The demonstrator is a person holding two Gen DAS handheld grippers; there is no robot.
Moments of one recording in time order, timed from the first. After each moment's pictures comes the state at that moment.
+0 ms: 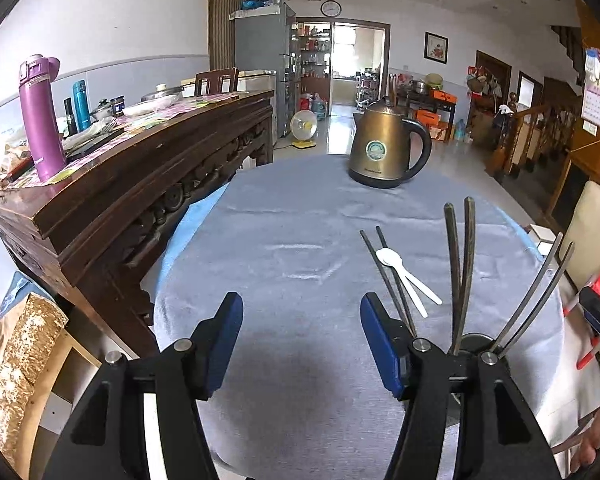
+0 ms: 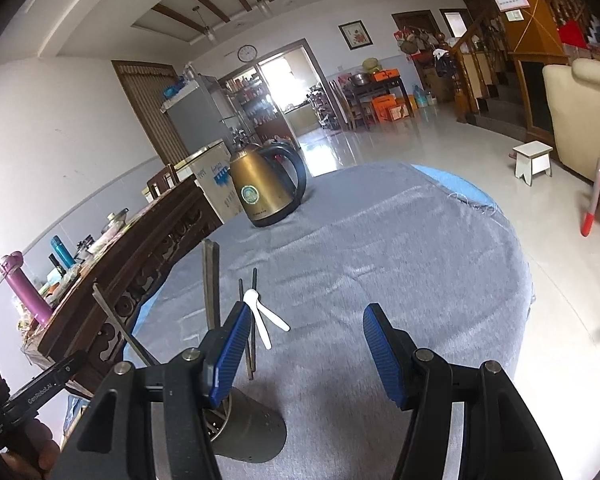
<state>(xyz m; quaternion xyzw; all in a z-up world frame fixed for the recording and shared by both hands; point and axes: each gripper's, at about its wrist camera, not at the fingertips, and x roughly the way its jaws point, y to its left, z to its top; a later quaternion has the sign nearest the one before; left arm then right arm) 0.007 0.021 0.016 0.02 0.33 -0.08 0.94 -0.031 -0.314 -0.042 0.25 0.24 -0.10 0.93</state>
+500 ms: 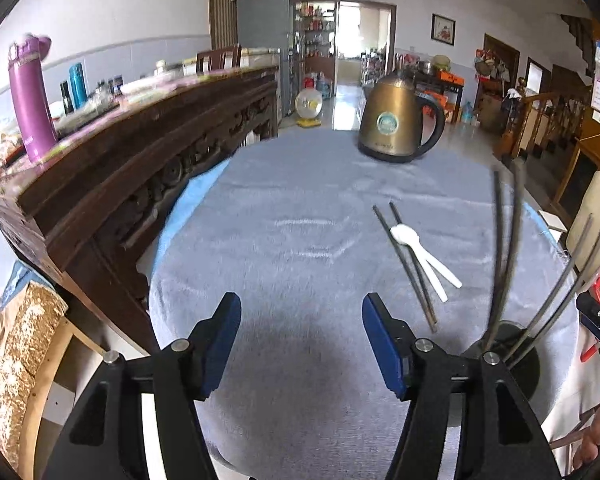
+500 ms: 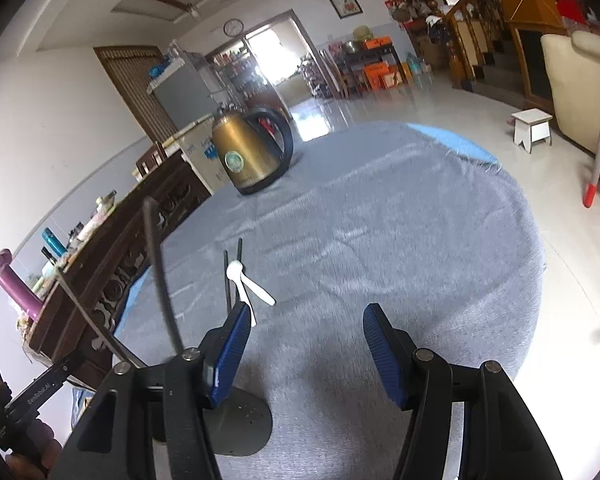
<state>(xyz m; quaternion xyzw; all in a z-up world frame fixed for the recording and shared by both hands) 0.035 0.025 -0.015 0.02 0.38 -0.07 0.92 -0.002 -0.326 -0.080 0.27 0.30 -0.09 0.91</state>
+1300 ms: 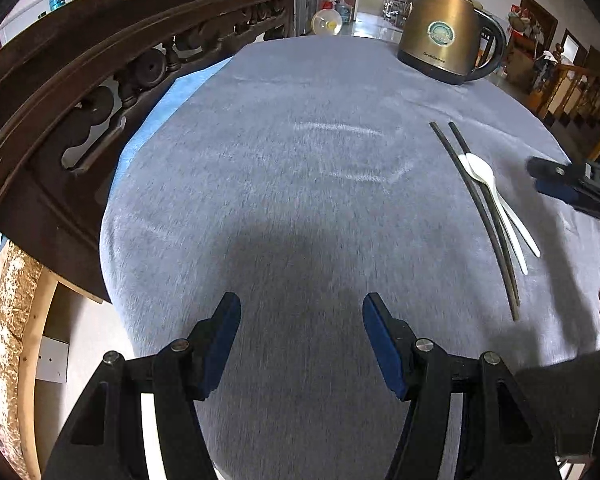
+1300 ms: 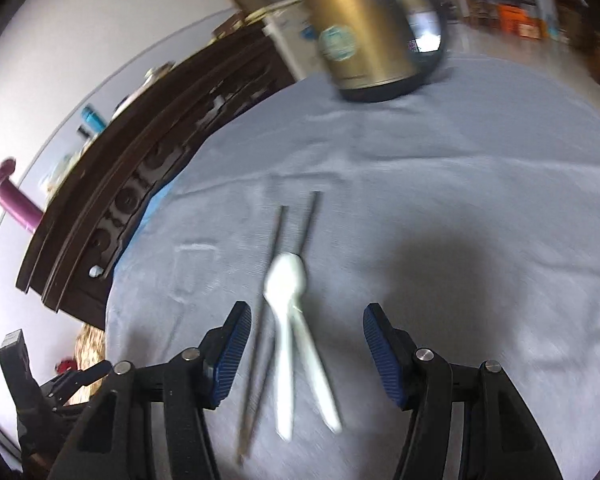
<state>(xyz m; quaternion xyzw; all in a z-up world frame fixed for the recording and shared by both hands) 0.120 0.035 -0.118 0.01 0.51 -0.04 0.86 0.262 -0.289 -0.135 0.17 0.46 0.14 0.86</state>
